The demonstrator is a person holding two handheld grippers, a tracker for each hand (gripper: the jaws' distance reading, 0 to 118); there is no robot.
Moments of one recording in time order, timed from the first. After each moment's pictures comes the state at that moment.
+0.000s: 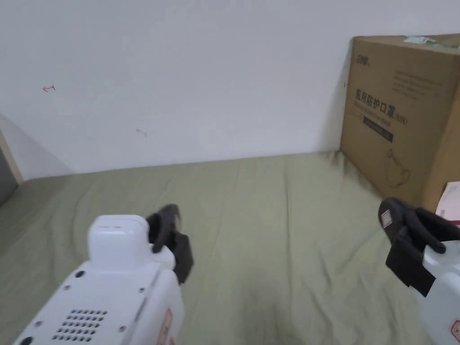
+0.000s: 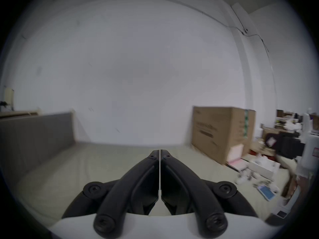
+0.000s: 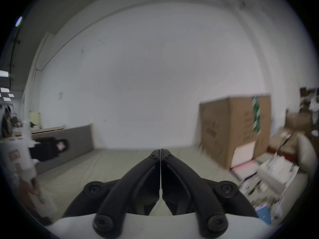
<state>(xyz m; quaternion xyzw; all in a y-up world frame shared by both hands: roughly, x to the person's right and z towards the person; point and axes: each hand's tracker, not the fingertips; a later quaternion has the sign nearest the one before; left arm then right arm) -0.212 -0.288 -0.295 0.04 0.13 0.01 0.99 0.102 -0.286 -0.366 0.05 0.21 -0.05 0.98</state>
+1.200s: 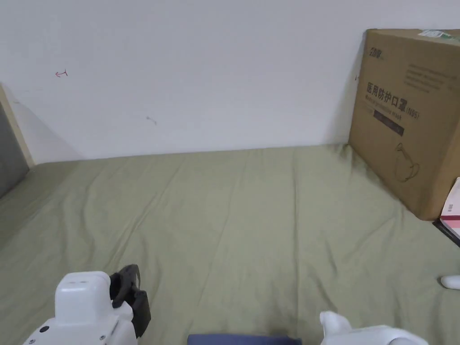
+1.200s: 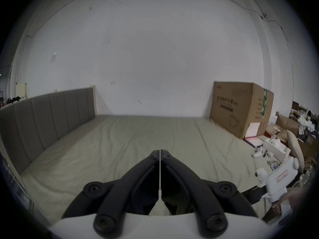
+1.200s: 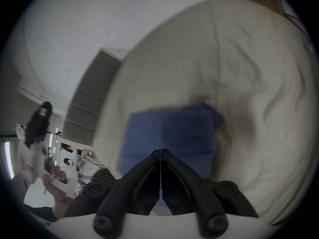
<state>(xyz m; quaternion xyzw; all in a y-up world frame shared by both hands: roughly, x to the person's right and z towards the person) -0.260 -0.378 -0.251 -0.12 0.17 0.04 0.98 0.036 -0.499 -0.442 -0.57 0.38 -0.14 0.71</state>
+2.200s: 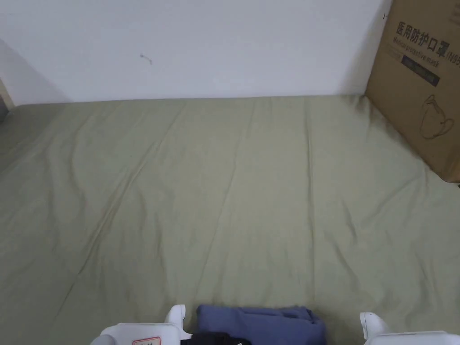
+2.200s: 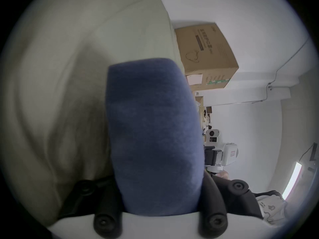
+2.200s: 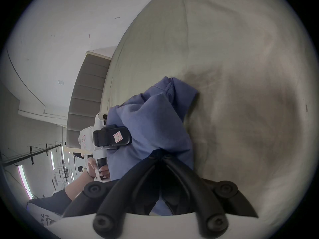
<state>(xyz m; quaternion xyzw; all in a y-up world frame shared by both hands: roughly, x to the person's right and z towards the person) -0.311 -0.616 -0.353 -0.42 -0.25 0.53 0.70 0.059 -0.542 -0.452 -0.61 0.36 -0.22 0.67</state>
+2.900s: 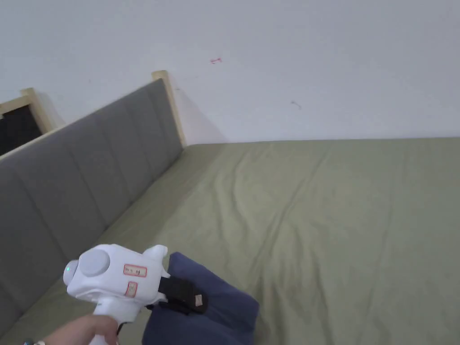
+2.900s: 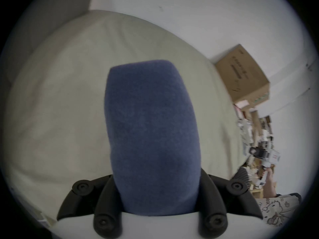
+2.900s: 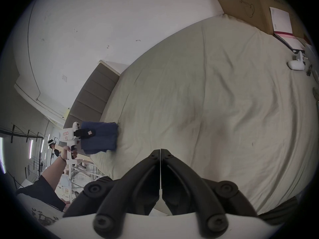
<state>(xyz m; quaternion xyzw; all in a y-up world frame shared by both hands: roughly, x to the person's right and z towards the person) -0.610 -0.431 -0.231 -0.46 0.04 0.29 0.84 0.069 -0.414 -0.421 -0.50 0.36 -0.16 0.77</state>
